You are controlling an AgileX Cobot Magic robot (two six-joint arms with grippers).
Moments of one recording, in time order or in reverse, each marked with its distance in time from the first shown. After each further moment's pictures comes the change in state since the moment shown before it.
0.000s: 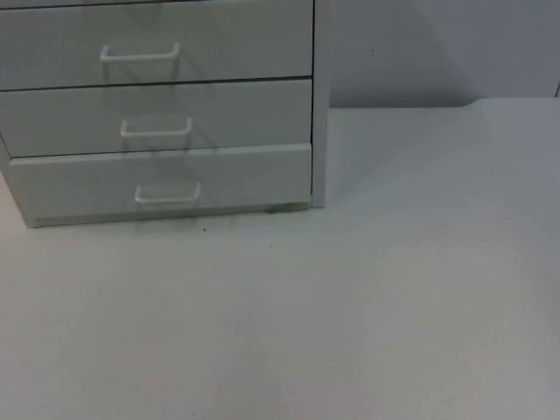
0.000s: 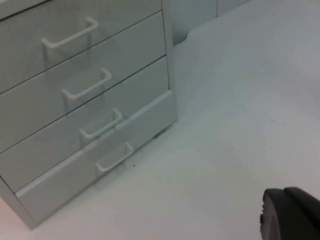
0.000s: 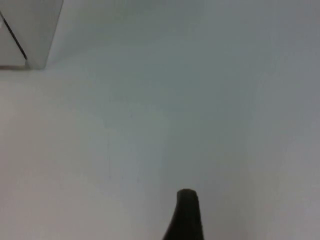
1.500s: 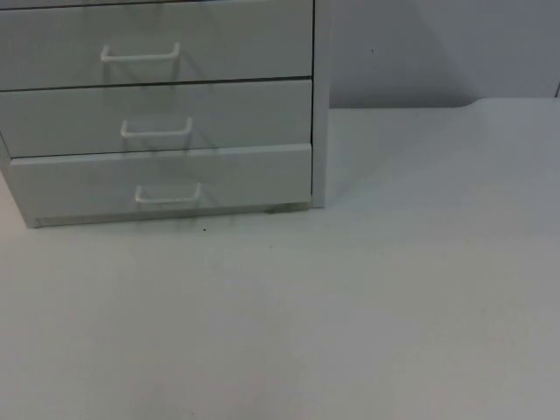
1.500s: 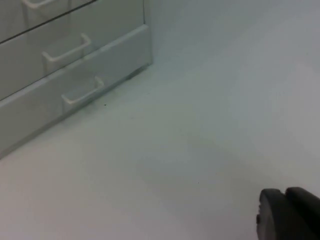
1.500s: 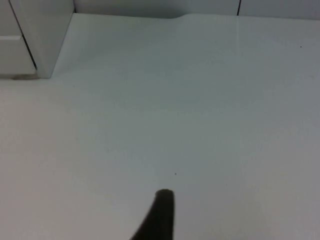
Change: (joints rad) right arm 0.000 -0.631 0.080 -0.054 0.417 0.074; left arm 0.000 -0.263 0.173 -0.075 0.167 -0.010
